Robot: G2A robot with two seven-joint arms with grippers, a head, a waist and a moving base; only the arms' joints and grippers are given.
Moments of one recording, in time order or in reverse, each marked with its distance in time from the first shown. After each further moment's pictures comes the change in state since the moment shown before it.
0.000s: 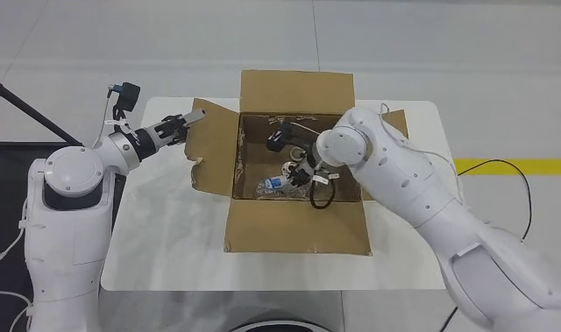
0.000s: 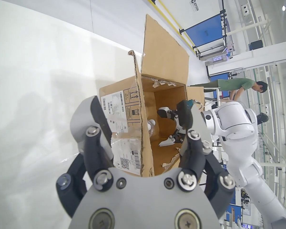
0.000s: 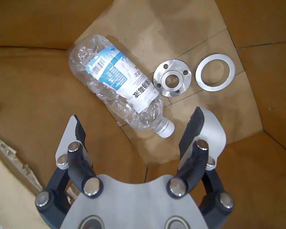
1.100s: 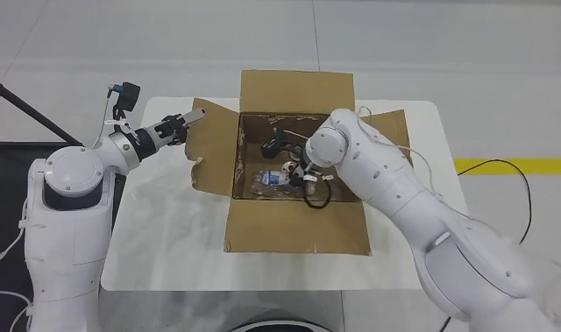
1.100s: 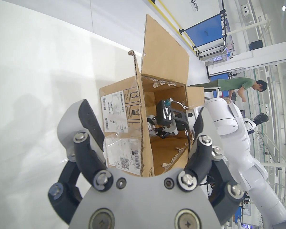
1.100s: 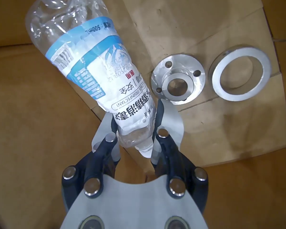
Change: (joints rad) left arm 0.000 0.000 0.000 0.000 0.000 0.000 0.000; right arm 0.056 -0.146 -0.081 0.298 0.031 -0.096 -0.012
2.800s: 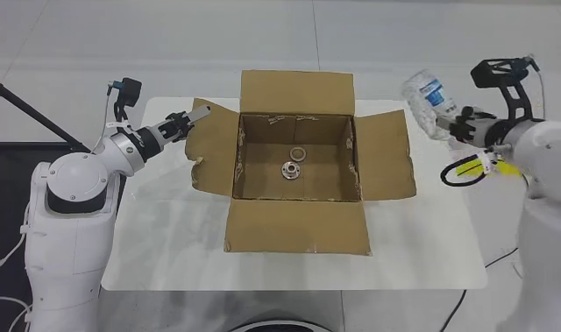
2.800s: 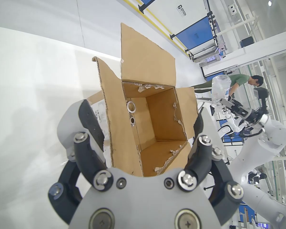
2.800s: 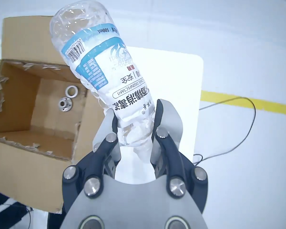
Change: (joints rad) left arm 0.037 0.011 0.030 -0.085 -0.030 -0.037 0.089; right arm -0.625 0.429 1.227 -1.183 -0.558 0.489 0.253
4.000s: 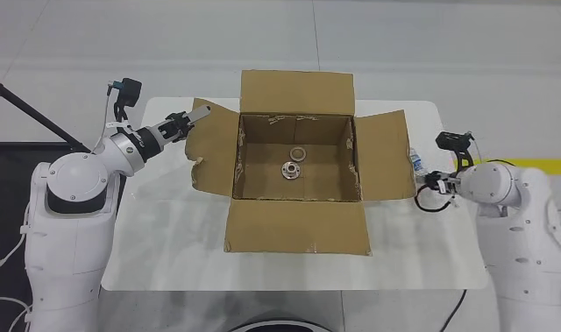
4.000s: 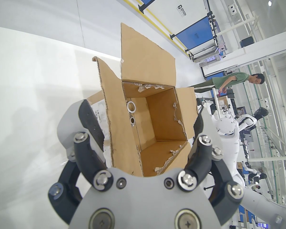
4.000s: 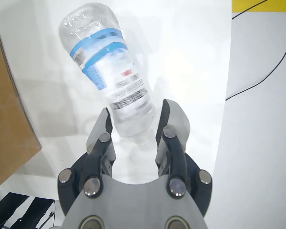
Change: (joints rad) left arm 0.000 0.000 0.000 0.000 0.000 0.000 0.000; right arm -0.089 0.004 -0.110 0.472 -0.009 0.018 -0.155
